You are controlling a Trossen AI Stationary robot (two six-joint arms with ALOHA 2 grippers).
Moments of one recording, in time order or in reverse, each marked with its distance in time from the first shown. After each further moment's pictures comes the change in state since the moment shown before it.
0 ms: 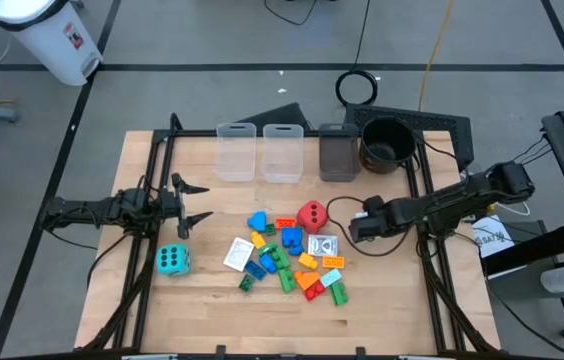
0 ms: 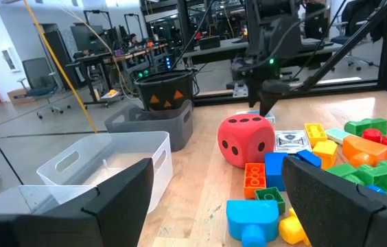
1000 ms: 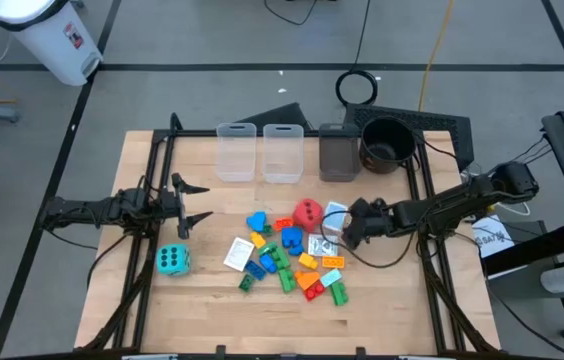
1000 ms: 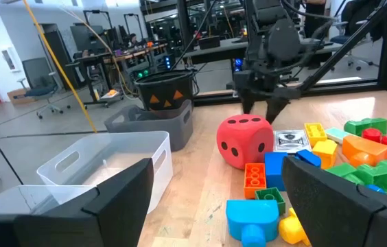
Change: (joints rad) left arm 0.000 0.000 0.000 0.000 0.000 0.000; right arm 0.011 -0.053 -0.136 0.478 0.129 -0.513
